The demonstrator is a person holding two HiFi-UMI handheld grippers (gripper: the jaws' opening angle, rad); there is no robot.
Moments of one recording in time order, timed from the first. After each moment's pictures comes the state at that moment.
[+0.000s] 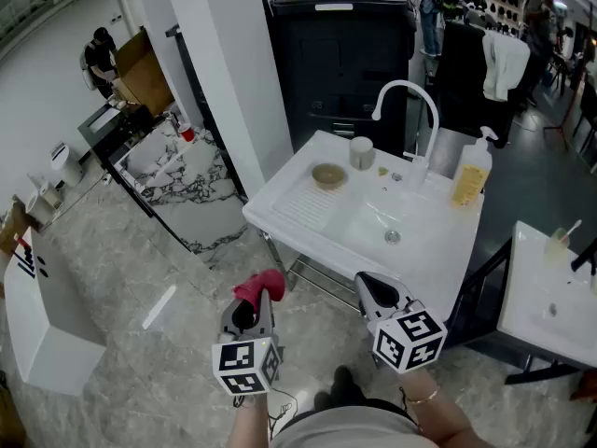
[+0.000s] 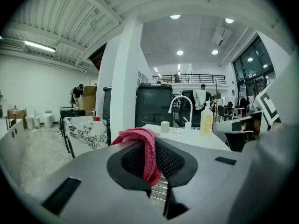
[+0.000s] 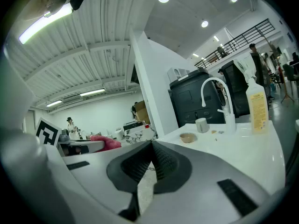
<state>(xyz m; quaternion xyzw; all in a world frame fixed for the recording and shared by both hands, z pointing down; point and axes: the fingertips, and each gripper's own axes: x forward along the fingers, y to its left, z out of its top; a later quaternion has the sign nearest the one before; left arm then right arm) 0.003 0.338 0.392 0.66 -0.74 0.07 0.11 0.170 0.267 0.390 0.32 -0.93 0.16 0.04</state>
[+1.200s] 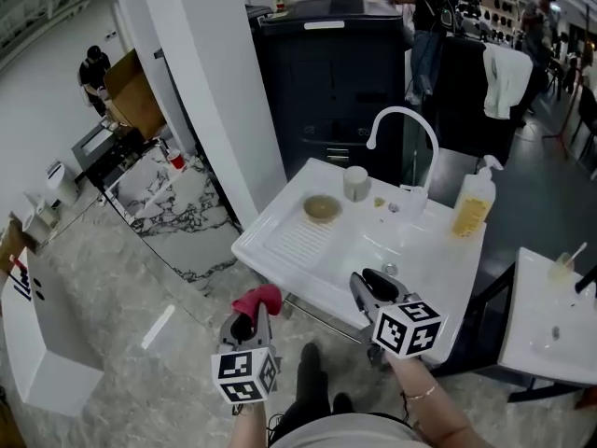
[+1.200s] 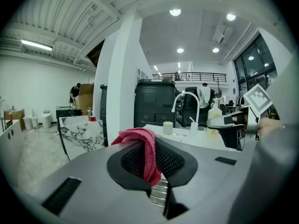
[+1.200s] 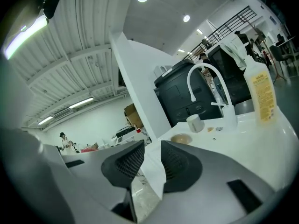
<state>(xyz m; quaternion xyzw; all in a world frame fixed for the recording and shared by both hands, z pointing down) -0.009 0.235 0.405 0.66 -0.74 0.08 0.11 0.166 0.132 0.407 0.35 -0.91 0.24 0.01</state>
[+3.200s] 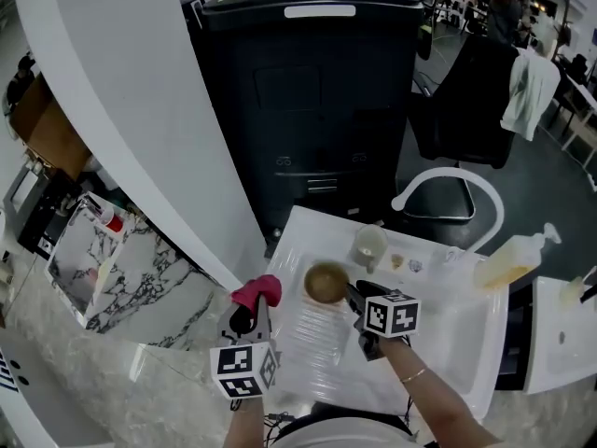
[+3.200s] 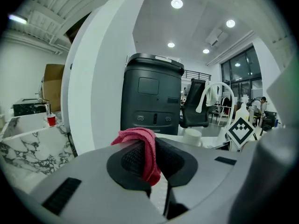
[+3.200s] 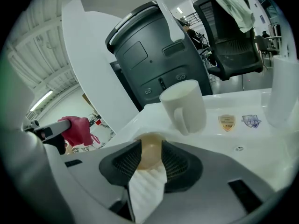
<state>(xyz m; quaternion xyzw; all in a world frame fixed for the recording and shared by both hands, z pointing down) -0.166 -0.159 0.442 0.75 -0.64 0.10 0.15 0.025 -0.215 0.563 0.45 -0.81 0.36 0.13</state>
